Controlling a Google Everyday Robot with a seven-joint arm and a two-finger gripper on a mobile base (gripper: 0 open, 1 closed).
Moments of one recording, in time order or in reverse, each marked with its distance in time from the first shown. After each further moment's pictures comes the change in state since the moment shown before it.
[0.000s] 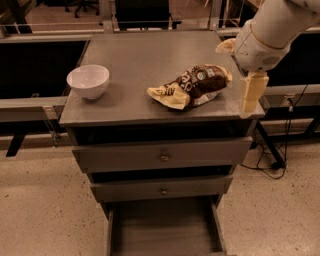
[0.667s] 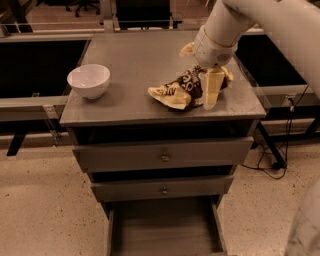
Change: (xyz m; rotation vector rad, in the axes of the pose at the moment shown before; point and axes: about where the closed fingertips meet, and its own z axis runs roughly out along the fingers) arm -0.044 -0.056 0.067 -0.083 -0.082 -0.088
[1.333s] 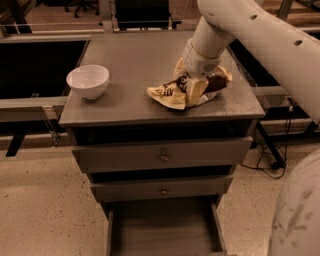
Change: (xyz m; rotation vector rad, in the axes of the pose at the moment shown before) arm -0.012 -0.017 0.047 -0.010 -0.010 -0.042
